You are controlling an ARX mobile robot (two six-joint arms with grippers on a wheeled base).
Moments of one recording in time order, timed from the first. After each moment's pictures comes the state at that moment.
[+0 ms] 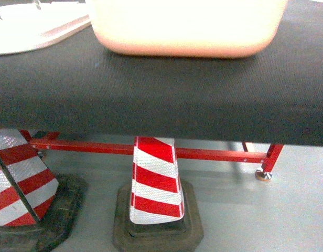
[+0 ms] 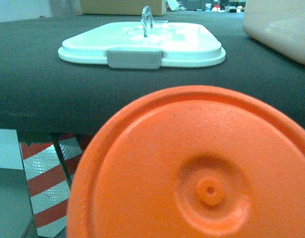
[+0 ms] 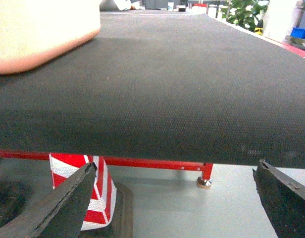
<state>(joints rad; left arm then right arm) 0.00 0.01 0.01 -0.01 0.00 0.00 0.00 0.00 0.01 -0.01 0.00 0.00</state>
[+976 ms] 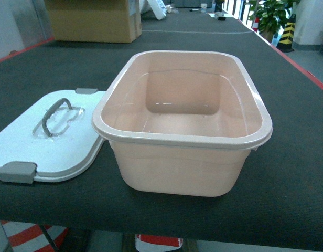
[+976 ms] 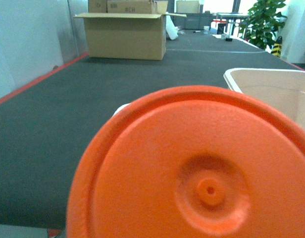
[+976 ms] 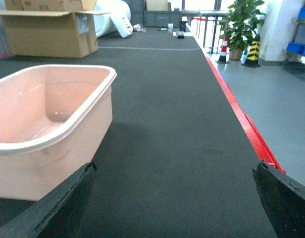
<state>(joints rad) 0.00 0.01 0.01 0.00 0.00 0.00 0.00 0.00 0.01 0.00 0.00 0.00</state>
